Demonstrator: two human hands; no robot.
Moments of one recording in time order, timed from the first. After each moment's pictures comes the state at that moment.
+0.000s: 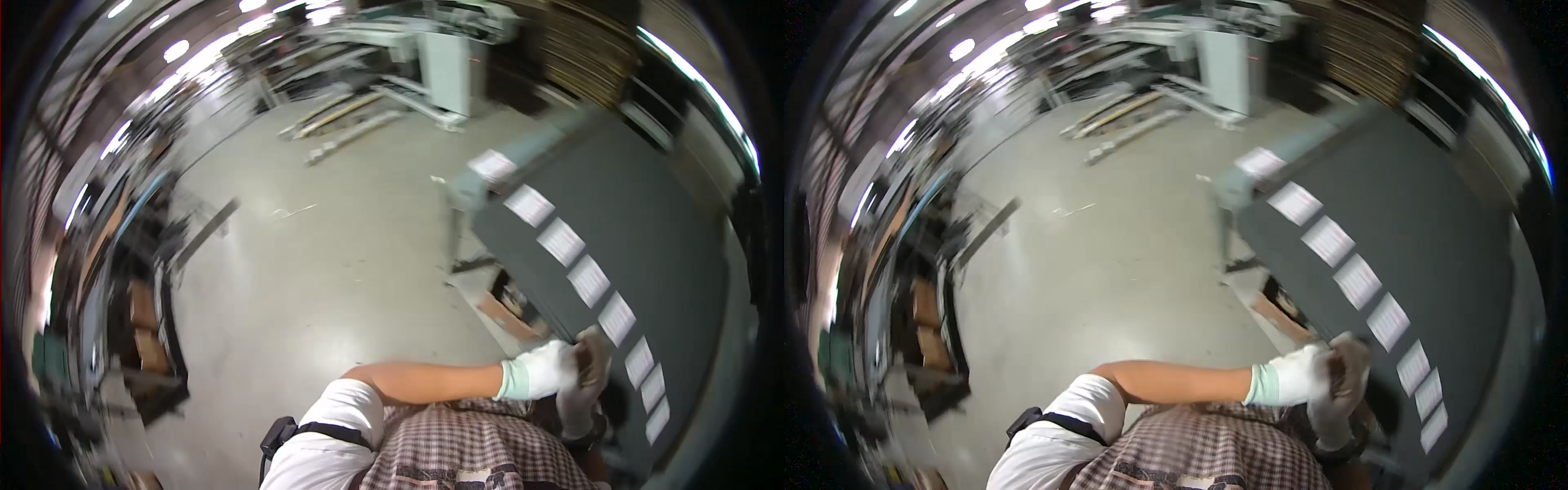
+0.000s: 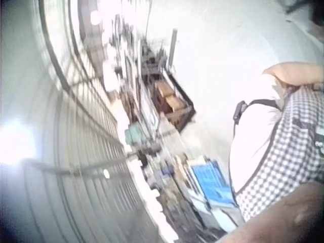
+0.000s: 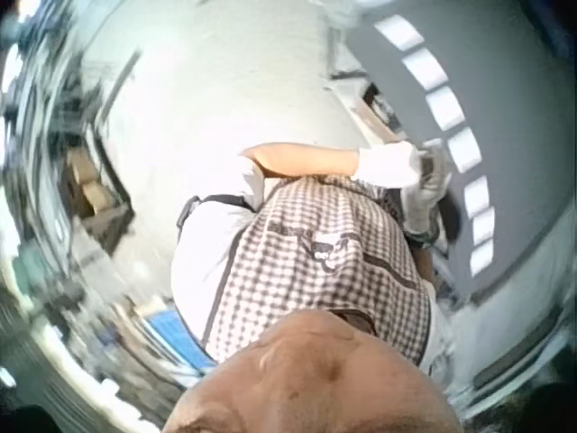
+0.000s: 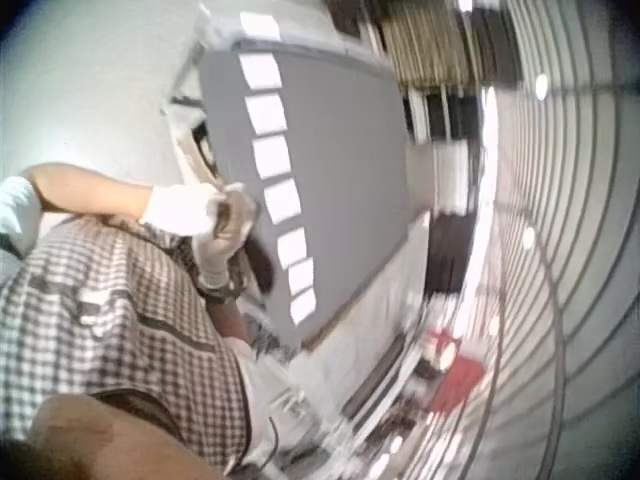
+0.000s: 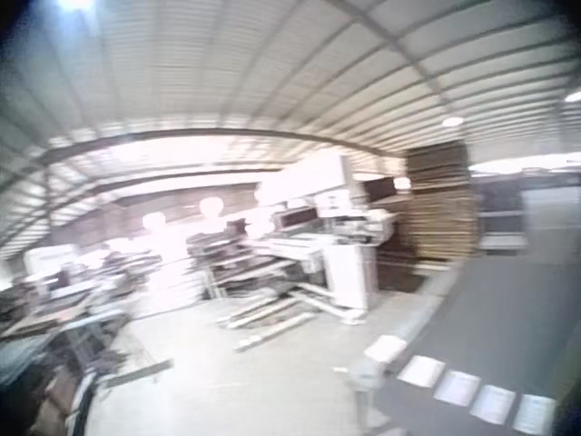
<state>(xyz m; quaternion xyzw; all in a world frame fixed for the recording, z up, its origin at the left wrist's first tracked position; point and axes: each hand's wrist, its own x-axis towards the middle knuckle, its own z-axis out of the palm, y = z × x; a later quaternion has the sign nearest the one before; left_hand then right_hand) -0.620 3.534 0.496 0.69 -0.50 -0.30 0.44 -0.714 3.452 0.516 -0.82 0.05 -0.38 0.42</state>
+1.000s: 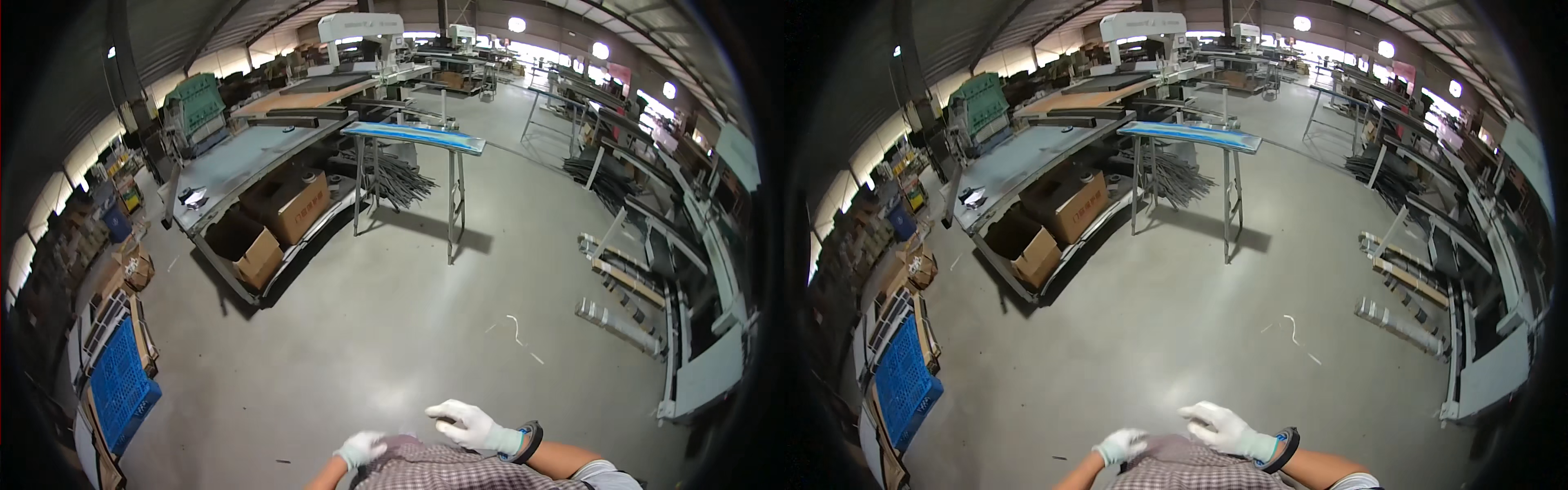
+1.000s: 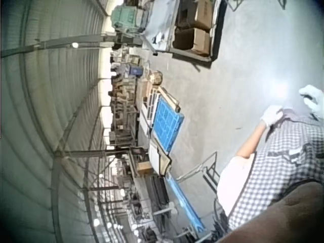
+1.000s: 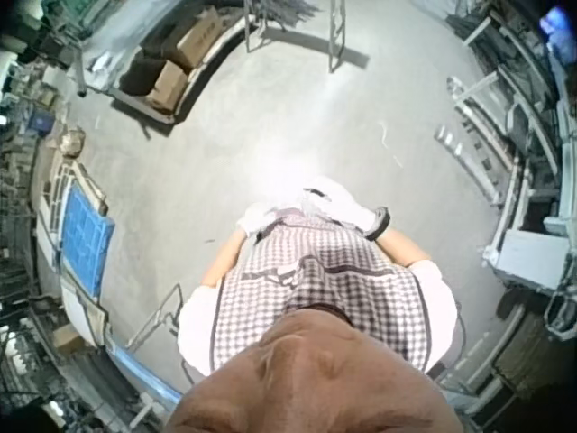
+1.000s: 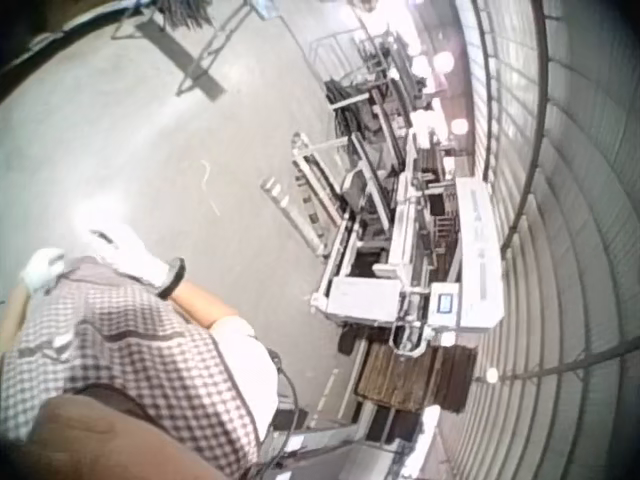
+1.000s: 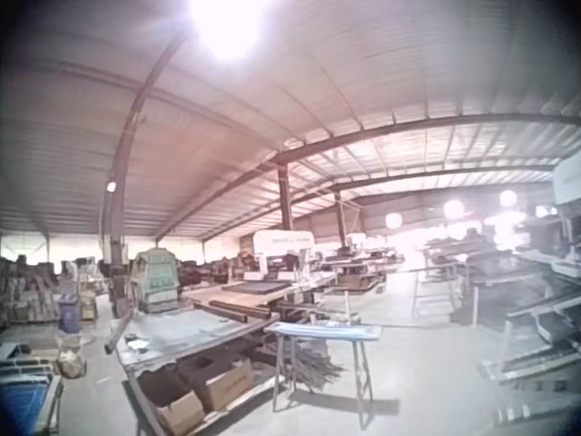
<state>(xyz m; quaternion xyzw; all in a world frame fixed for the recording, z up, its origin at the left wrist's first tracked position) -0.355 4.371 0.297 0.85 0.31 -0.08 0.42 -0.075 4.242 0.457 -0.55 -0.59 0.43 0.41</state>
